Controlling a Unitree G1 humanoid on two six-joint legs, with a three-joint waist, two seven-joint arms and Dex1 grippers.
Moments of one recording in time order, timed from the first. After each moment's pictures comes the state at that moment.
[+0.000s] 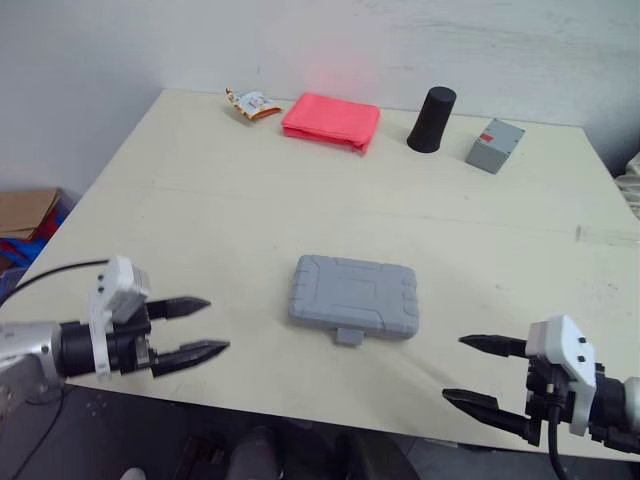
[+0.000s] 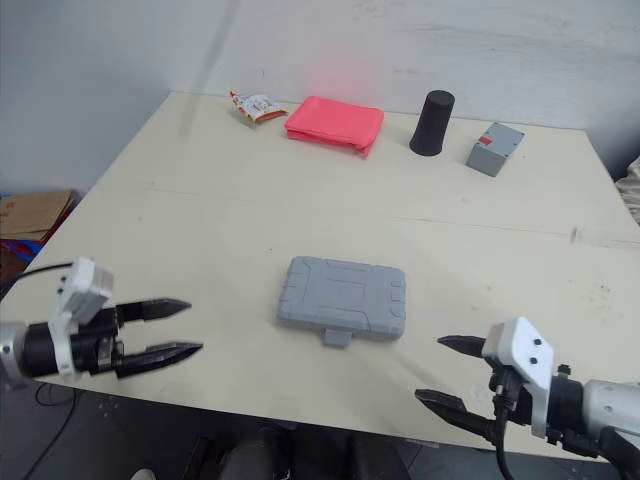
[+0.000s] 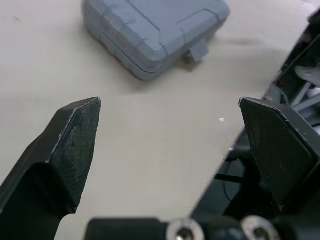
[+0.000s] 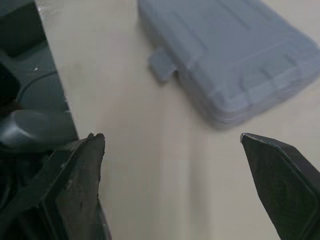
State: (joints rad) left arm 0.04 0.96 0.48 -0.50 -0.81 0.91 -0.88; right arm 0.52 -0.95 -0.47 -0.78 0.74 0.59 0.90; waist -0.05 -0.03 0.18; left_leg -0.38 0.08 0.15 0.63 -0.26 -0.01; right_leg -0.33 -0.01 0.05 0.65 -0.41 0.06
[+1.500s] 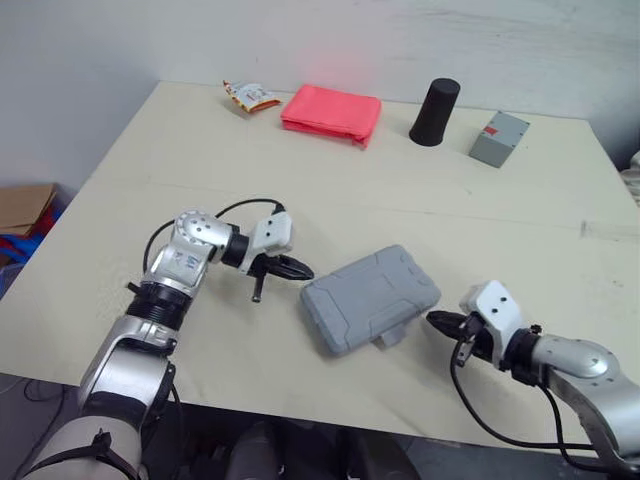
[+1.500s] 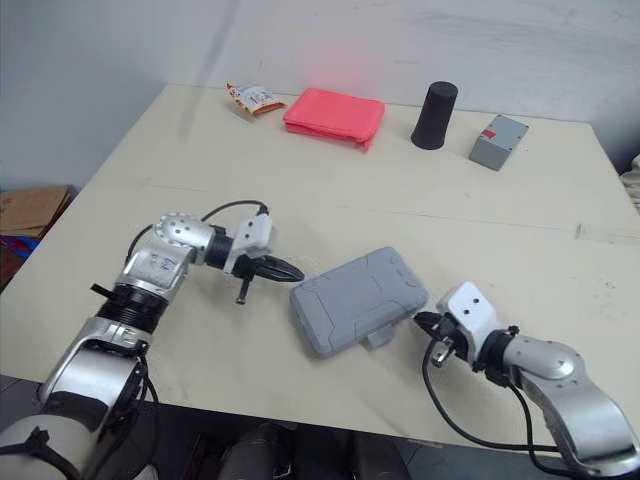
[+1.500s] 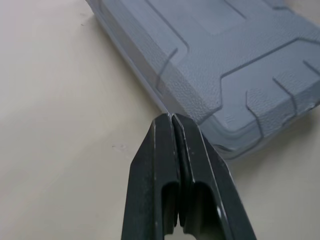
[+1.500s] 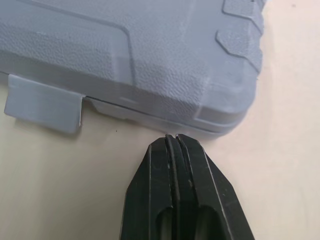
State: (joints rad) left arm -0.85 0.53 -0.23 0.42 -0.12 0.19 -1.36; right arm 0.13 -0.77 -0.14 -0.53 0.43 0.62 0.69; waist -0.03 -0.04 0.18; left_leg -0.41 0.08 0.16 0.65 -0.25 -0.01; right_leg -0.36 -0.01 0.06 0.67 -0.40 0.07
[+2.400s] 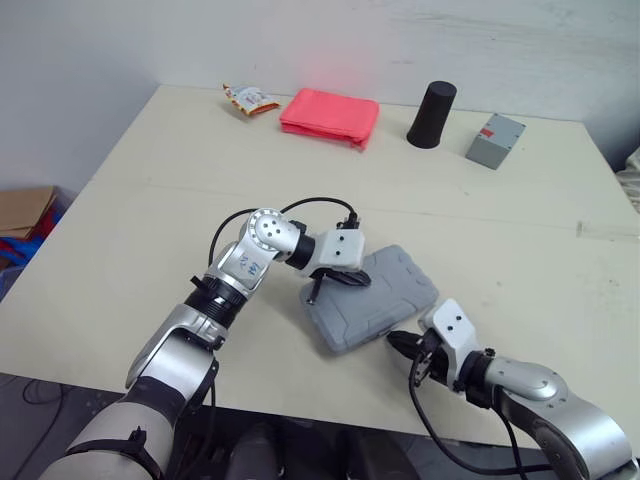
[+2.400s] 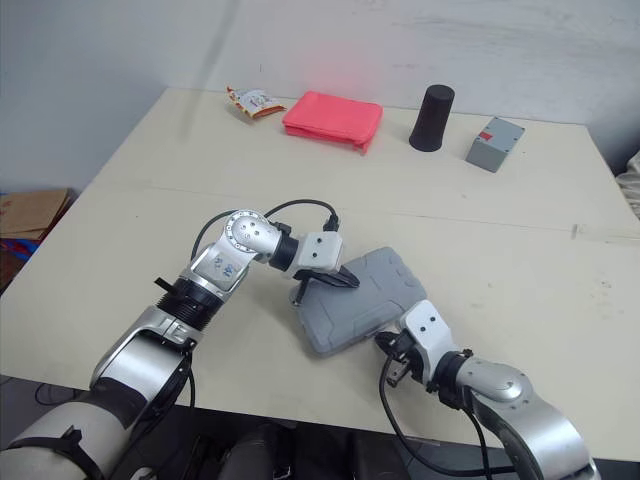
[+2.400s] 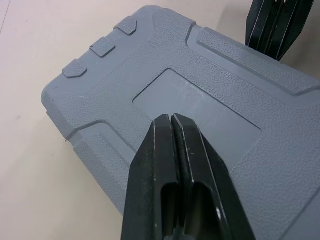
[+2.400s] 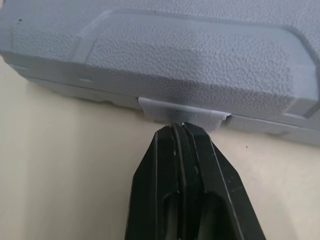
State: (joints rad) left arm -0.94 0.31 -0.44 0.49 0.05 -0.02 -1.20; right arm 0.10 -0.60 0.07 -0.66 0.42 0.81 0.47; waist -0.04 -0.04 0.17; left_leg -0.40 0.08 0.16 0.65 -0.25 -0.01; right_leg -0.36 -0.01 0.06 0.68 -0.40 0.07
